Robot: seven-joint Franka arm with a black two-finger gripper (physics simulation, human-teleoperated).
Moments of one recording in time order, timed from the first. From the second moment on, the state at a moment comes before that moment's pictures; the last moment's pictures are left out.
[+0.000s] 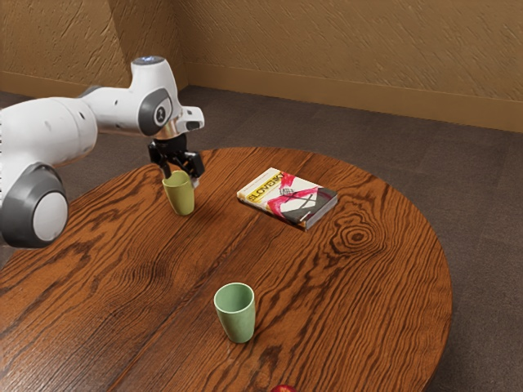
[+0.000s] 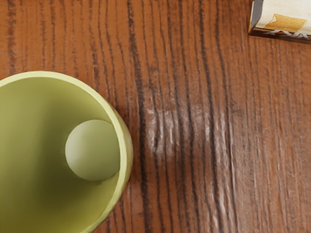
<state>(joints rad) 0.11 0.74 0.10 -1.19 -0.05 2.00 0.24</state>
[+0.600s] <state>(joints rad) 0.12 0.85 0.10 -1.12 -0.07 2.12 0.28</state>
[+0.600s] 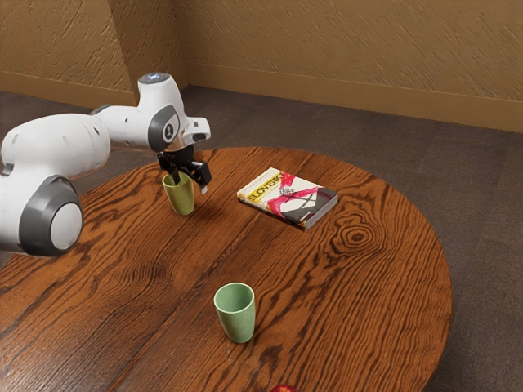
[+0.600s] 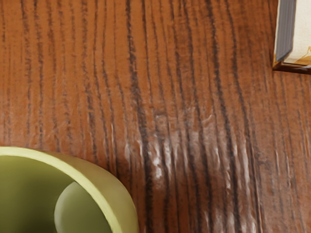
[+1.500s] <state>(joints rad) 0.12 0.77 0.11 -1.16 -0.09 2.06 0.27</state>
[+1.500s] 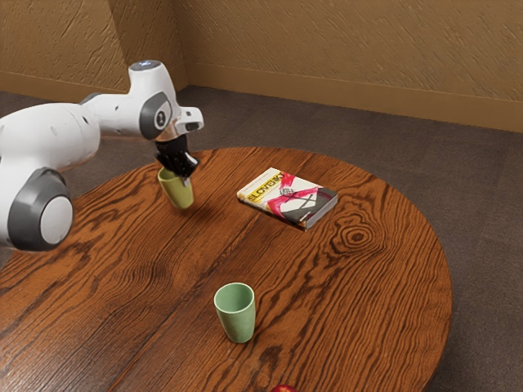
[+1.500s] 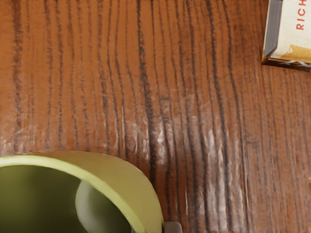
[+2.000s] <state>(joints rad) -0.11 0.20 0.03 -1.63 0.12 1.87 0.10</state>
